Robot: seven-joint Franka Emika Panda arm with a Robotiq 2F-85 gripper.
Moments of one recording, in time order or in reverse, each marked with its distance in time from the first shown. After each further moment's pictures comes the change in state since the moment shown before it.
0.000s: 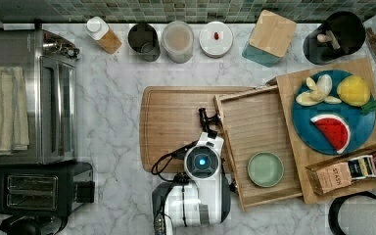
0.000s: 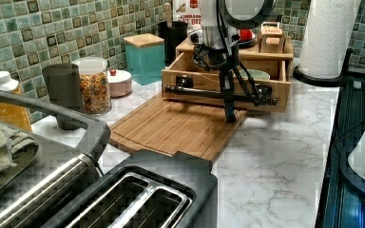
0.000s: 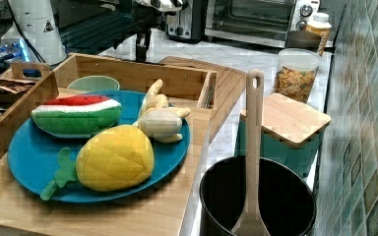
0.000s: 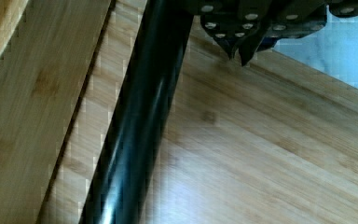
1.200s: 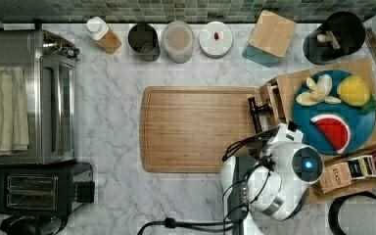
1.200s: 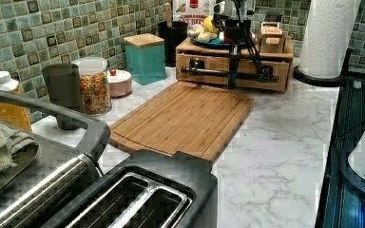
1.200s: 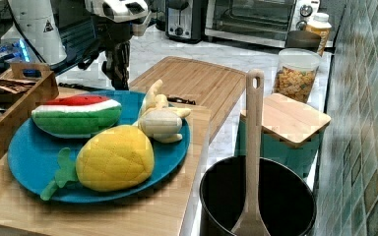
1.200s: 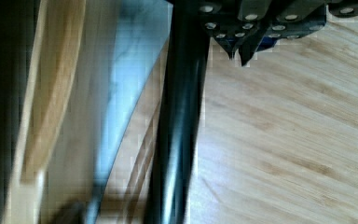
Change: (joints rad) arm -0.206 0.097 -0.204 0.186 0.250 0.019 -0.545
